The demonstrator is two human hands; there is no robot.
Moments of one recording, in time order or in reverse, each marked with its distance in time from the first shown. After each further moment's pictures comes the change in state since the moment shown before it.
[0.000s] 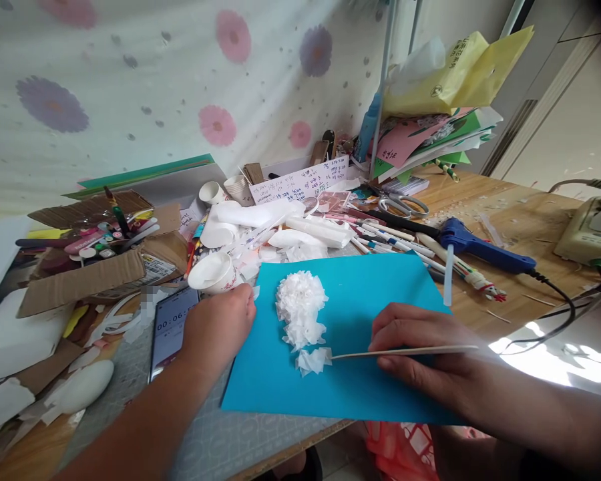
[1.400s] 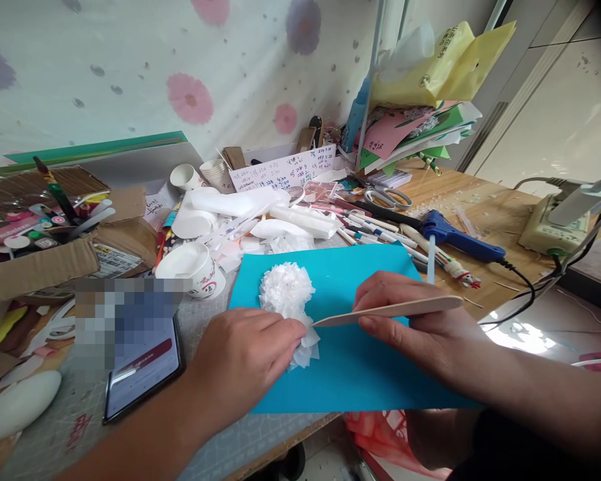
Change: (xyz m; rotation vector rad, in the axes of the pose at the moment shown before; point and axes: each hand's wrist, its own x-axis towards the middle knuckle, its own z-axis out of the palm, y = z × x) left_hand -0.028 0.035 -0.005 -0.528 0.333 0.742; right_hand 0.015 -0.008 -0.002 -0.129 0.183 -0.049
